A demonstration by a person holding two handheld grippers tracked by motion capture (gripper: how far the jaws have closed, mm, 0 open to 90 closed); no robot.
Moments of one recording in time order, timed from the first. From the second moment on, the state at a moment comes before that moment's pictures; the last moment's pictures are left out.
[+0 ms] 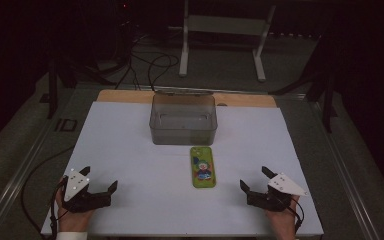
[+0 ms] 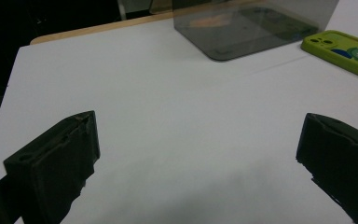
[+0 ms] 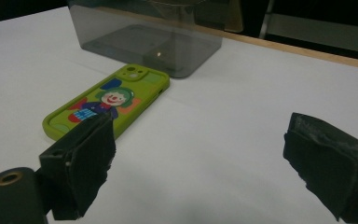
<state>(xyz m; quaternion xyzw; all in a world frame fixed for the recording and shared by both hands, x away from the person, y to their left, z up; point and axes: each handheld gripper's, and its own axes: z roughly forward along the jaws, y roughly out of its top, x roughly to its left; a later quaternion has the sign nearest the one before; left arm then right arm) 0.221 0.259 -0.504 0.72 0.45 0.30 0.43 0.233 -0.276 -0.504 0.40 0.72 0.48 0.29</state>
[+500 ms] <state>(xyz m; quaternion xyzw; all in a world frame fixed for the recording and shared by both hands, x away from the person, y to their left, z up) 0.221 0.259 -0.505 0.72 0.45 0.30 0.43 0.233 -0.275 -0.503 0.40 0.72 0.48 0.29</state>
